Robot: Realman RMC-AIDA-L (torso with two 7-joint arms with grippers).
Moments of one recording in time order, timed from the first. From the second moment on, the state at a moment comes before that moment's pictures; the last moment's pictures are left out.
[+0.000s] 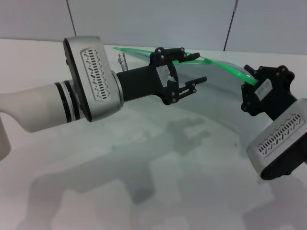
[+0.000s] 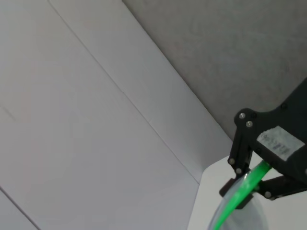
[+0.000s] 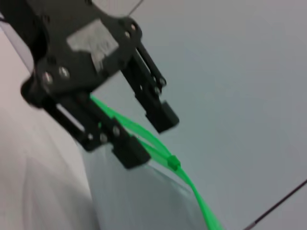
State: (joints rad) left arm -0.55 -2.03 -1.51 -0.68 0.93 -0.99 2.74; right arm 0.01 2.02 -2.13 -1.40 -2.15 0.18 1.64
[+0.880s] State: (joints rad) left arm -0.57 -2.03 -1.57 -0.59 0.91 -1.07 2.79; right arm -0.04 2.02 -2.15 -1.46 -2.19 0.19 1.63
